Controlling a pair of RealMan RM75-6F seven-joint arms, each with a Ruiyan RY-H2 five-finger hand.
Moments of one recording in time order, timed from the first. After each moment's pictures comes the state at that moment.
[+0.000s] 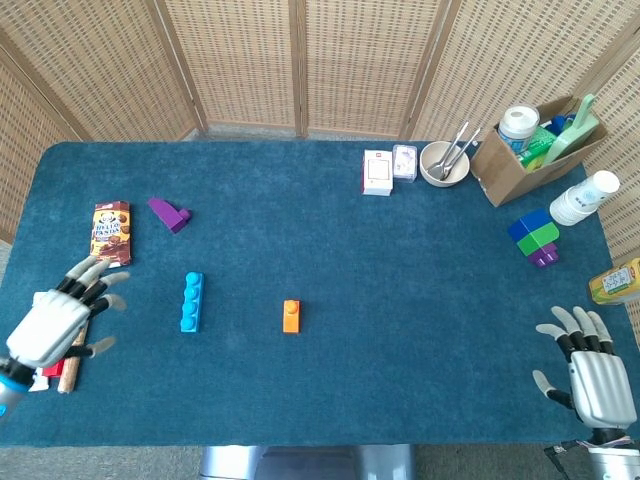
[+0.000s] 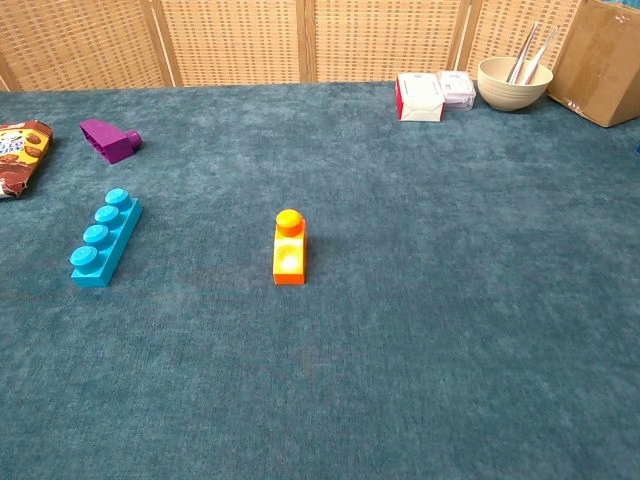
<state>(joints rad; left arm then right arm) -0.32 -1.04 0.00 -1.46 1.83 1.37 -0.20 0.00 -1.12 0.03 -1.72 -1.52 1.54 -0.07</state>
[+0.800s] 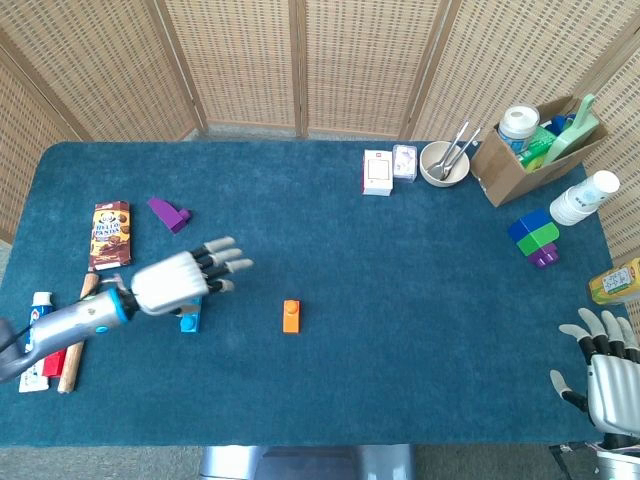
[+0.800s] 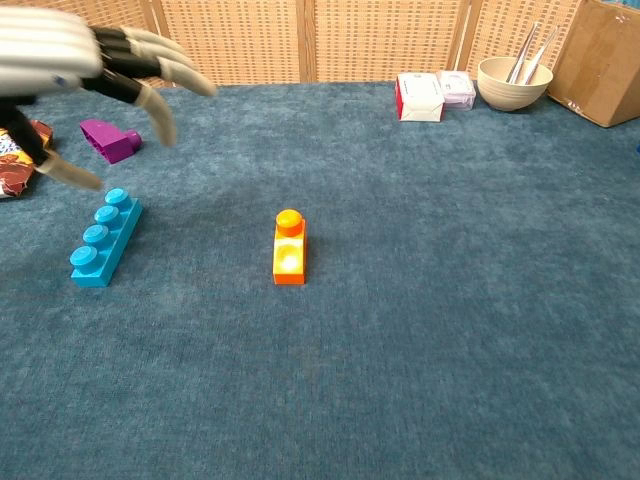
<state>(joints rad) -0.82 -1.25 0.03 -1.11 2.12 1.22 -0.36 -0.04 -1.14 0.06 -1.79 -1.45 1.60 -0.18</state>
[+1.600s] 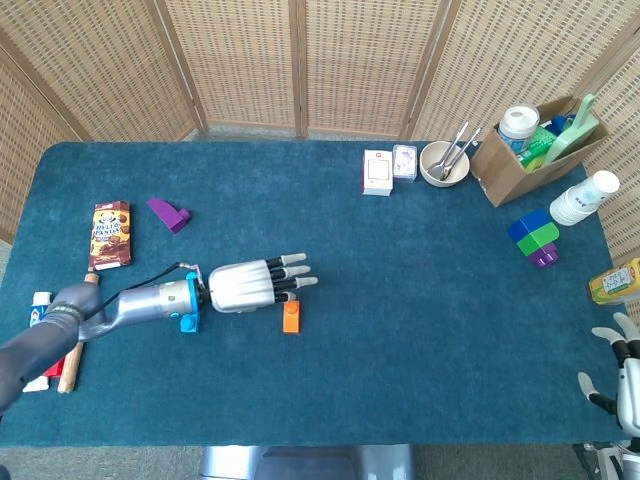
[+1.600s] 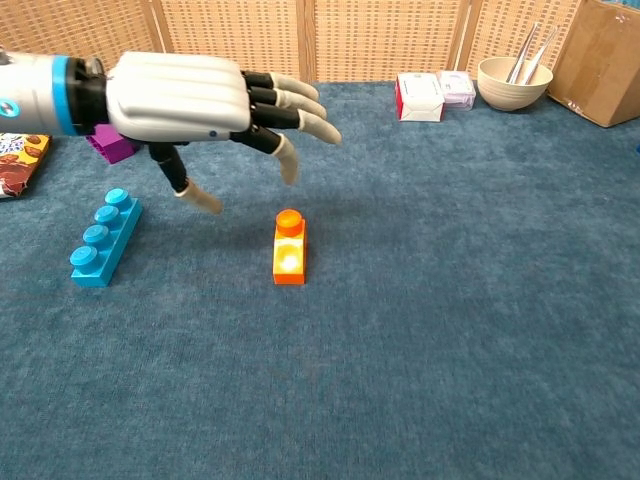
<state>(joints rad) -1.05 -1.55 0.10 -0.78 2.14 1.26 -0.38 -0.07 -1.11 0.09 -1.75 -1.37 1.60 -0.14</state>
